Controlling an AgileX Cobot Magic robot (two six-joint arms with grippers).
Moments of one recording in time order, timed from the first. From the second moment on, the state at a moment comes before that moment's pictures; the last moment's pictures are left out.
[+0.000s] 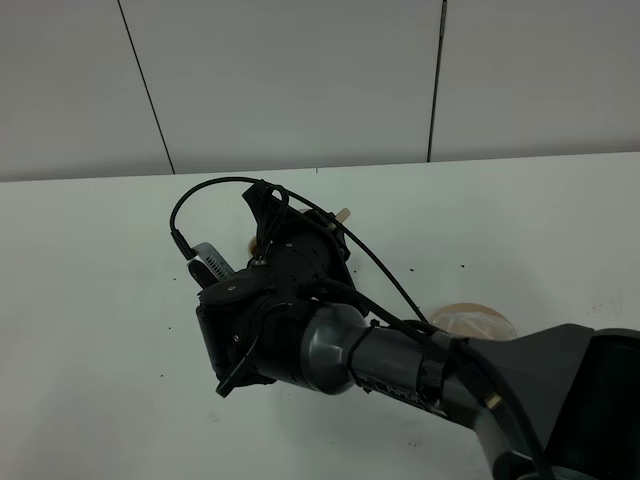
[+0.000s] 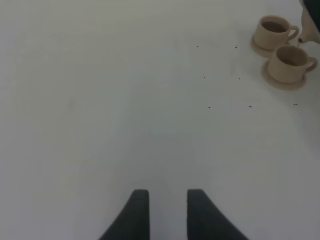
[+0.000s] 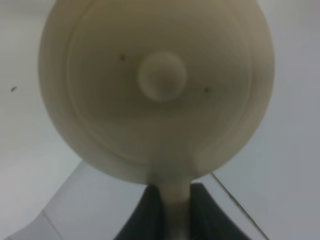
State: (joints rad) left arm 0.00 0.00 -0.51 0.06 1.04 -0.05; right arm 1.01 2.34 -1.85 -1.22 1.12 -0.59
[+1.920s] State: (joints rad) left arm 0.00 0.00 -0.51 0.06 1.04 -0.05; right arm 1.02 2.34 -1.85 -1.24 1.14 -0.59
